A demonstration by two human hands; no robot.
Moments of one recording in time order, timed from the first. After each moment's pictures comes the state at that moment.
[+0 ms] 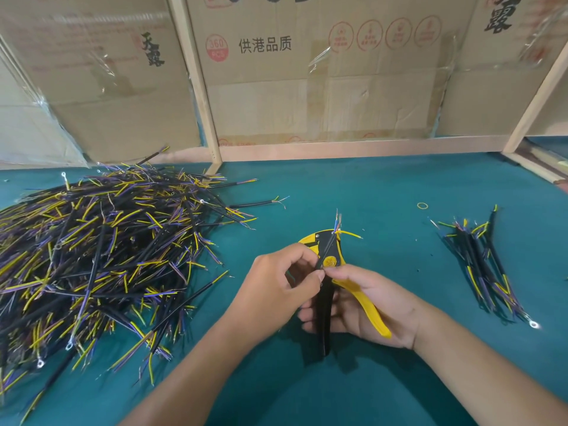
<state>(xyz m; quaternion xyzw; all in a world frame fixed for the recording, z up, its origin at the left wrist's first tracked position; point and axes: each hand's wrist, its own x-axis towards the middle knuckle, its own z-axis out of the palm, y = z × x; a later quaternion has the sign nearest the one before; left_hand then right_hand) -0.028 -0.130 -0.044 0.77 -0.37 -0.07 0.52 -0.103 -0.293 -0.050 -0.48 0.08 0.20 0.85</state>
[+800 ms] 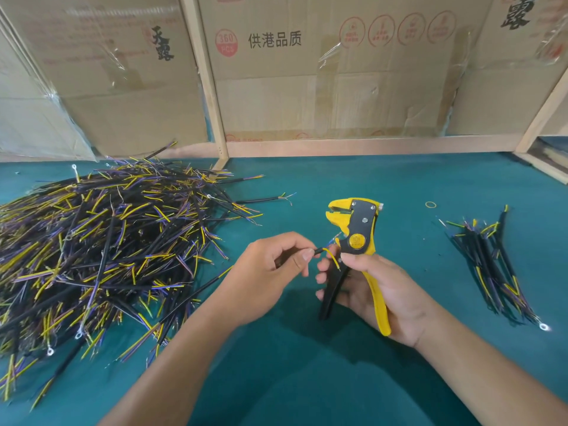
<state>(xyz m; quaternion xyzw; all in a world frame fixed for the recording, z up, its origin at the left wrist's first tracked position) -0.010 -0.111 -0.030 0.76 -0.40 -0.10 0.49 -0.103 -0.290 -0.048 -0.46 0.07 0.02 0.88</state>
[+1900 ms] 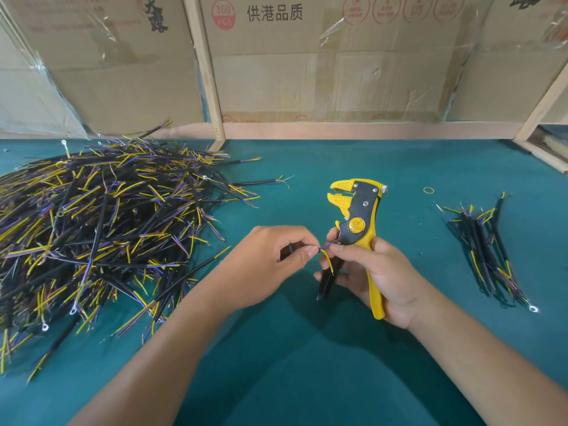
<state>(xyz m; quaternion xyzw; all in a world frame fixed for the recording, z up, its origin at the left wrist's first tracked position) -0.016 -0.110 -0.027 0.79 -0.46 -0.08 0.40 -0.105 -0.291 -0.054 -0.52 0.08 -0.02 0.85</state>
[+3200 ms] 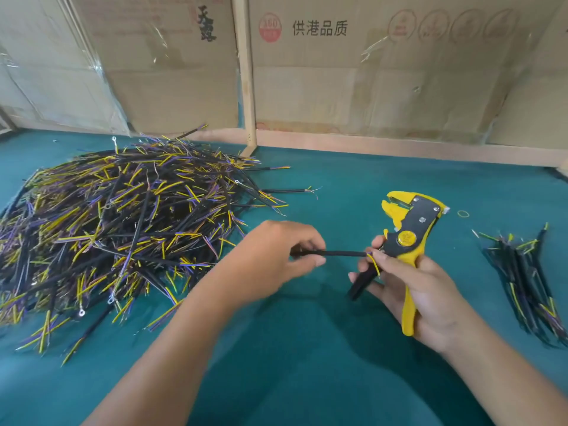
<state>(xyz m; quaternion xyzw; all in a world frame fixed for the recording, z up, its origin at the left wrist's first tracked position) -0.002 -0.089 -0.005 0.84 -0.44 0.00 0.33 -0.103 -0.294 -0.051 -0.50 0.07 -0.08 0.86</state>
